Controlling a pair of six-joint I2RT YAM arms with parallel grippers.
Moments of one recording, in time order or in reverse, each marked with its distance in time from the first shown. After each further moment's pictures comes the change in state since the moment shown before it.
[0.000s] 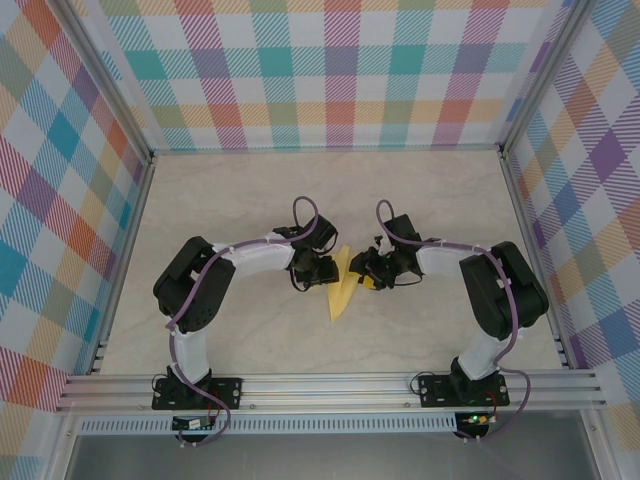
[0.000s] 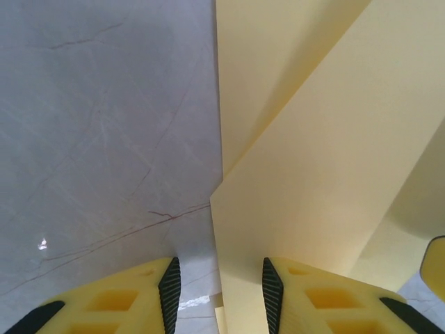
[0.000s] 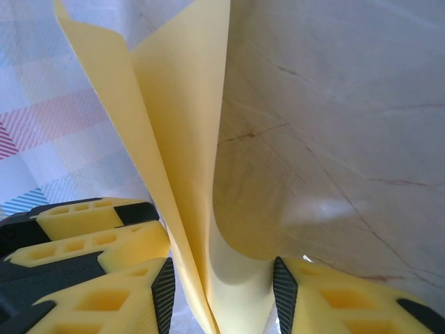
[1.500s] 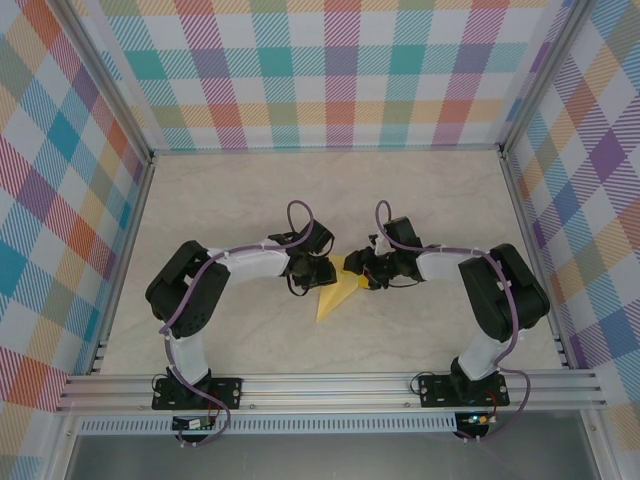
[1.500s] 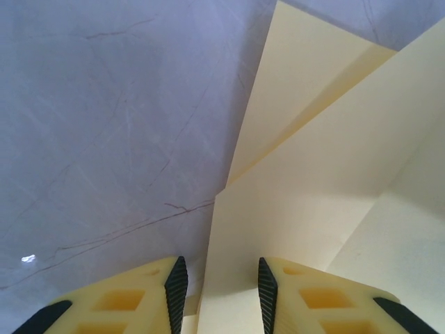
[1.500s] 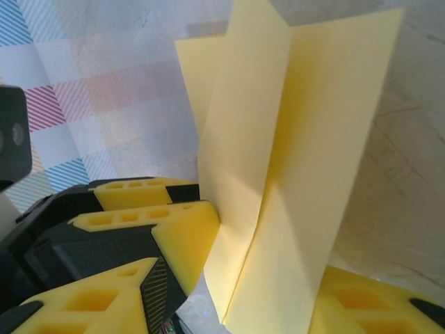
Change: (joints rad) left arm -0.006 -0.055 -0.096 0.099 -0.031 -0.053; right arm 0.020 -0.012 -0.062 0.190 -0.099 0.034
